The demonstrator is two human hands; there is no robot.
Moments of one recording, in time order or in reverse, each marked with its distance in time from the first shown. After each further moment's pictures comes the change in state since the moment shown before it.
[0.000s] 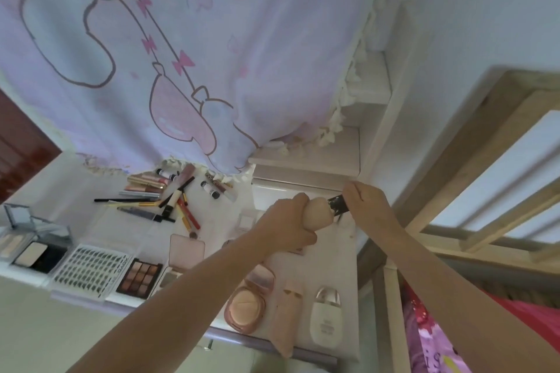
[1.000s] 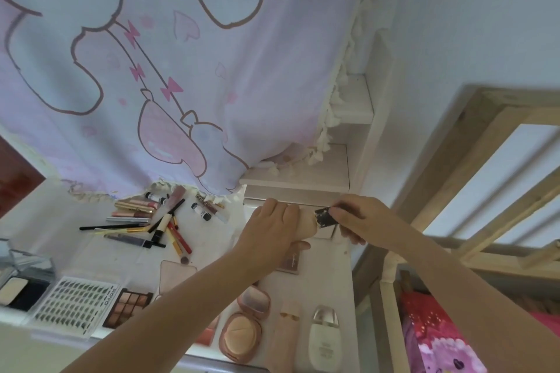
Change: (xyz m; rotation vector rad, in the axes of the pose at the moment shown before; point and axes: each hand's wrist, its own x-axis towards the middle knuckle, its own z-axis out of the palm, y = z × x) left_hand 0.016 -0.031 0.002 0.603 0.683 0.605; right_hand 0.000 -0.011 -0.036 -0.066 -0.355 -0.185
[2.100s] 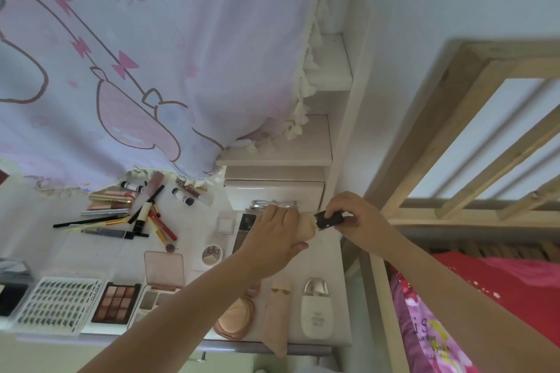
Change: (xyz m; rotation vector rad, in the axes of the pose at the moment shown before) left_hand -0.014 0.033 0.026 -0.204 -0.428 -0.049; right_hand -0.018 0.073 0.040 -0.026 0.245 -0.079
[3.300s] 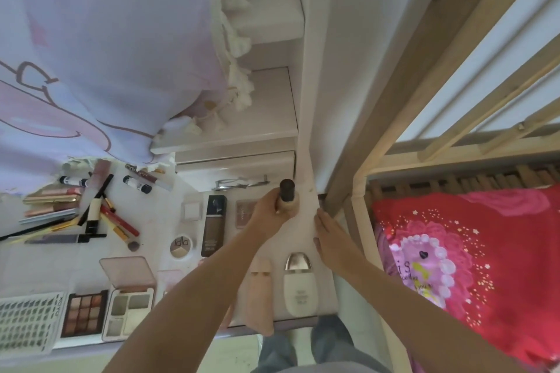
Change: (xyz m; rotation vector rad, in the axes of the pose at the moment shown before) left_hand 0.059 0.010 0.084 -0.957 -0.346 -0.681; right_hand -0.052 0.105 0.089 -0.613 -0.358 0.456
